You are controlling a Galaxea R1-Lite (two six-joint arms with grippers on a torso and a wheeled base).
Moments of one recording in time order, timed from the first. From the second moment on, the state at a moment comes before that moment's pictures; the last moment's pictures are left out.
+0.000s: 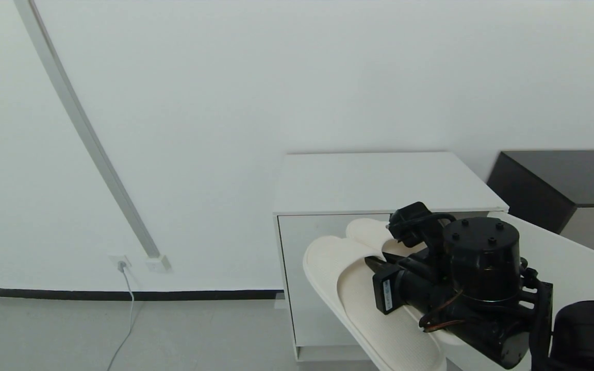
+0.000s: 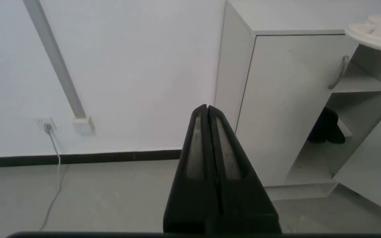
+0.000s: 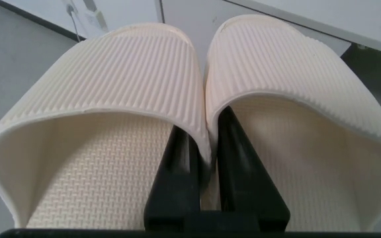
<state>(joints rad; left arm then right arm) 0.00 0.00 0.00 0.00 -0.01 -0.01 0.85 1.75 -0.69 -0.78 -0.32 0.09</state>
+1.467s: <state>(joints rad) 0.00 0.00 0.00 0.00 -0.01 0.00 0.84 1.77 -0.65 -0.85 -0.31 0.08</state>
